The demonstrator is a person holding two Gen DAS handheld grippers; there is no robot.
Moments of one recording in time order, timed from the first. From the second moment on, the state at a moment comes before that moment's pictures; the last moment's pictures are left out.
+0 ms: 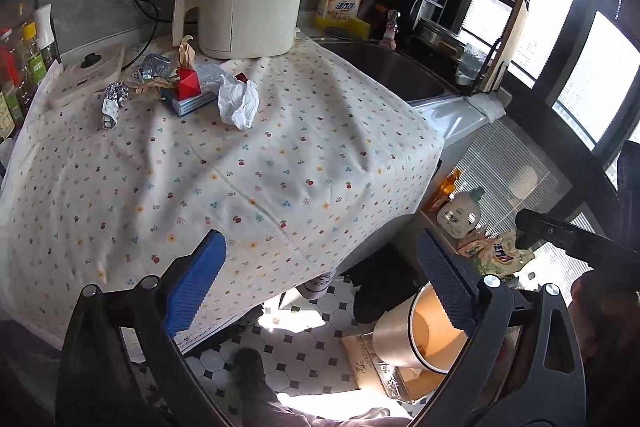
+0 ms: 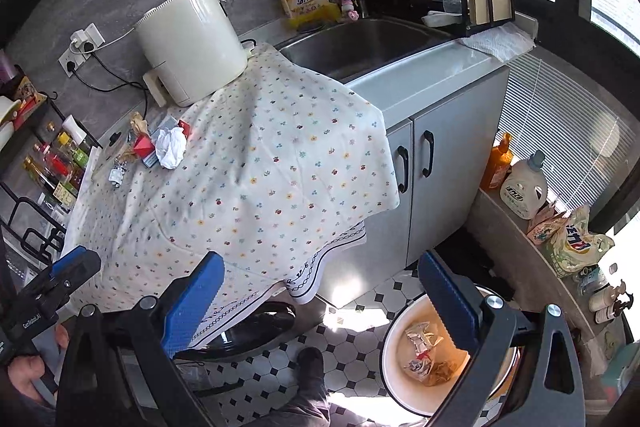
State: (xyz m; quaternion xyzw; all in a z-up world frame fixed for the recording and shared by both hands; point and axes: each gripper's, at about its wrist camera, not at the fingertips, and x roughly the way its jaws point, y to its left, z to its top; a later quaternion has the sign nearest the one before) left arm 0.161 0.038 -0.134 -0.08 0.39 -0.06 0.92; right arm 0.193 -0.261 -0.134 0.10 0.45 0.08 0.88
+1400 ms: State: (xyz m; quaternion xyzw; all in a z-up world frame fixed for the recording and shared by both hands) left arm 0.309 0.292 -0.165 -0.14 0.37 -0.02 0.92; right arm 0.332 -0.021 -0.142 0.07 0.43 0.13 0.89
